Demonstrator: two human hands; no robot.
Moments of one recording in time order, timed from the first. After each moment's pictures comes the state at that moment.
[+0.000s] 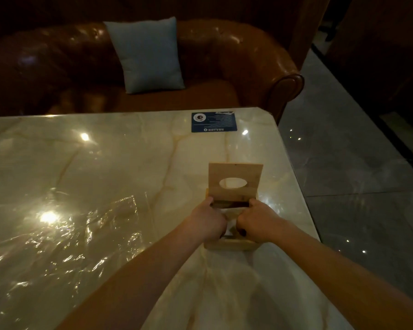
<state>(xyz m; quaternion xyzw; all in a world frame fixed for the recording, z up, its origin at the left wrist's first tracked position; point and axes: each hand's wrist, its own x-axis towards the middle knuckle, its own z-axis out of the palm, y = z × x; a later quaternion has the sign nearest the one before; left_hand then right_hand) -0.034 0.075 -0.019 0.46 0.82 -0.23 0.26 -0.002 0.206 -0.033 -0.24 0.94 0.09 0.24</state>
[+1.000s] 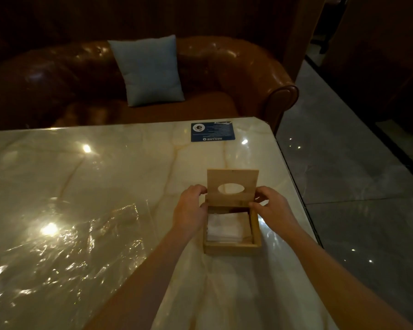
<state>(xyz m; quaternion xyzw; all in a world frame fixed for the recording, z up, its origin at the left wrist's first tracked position) -0.049 0.043 -0.046 0.10 0.91 0.39 0.05 0.000 0.241 -0.049 0.13 0.90 -0.42 -0.03</state>
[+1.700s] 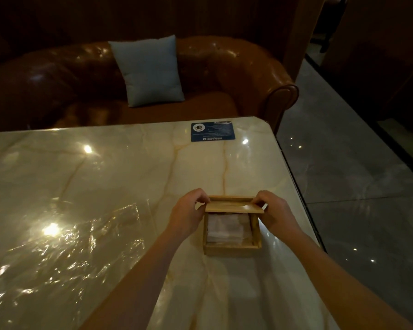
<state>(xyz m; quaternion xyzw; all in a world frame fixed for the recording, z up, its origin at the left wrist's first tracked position) -0.046 0.032 -0.042 0.15 0.89 0.42 0.07 0.012 0.246 -0.051 0.03 0.93 -0.36 -0.07</state>
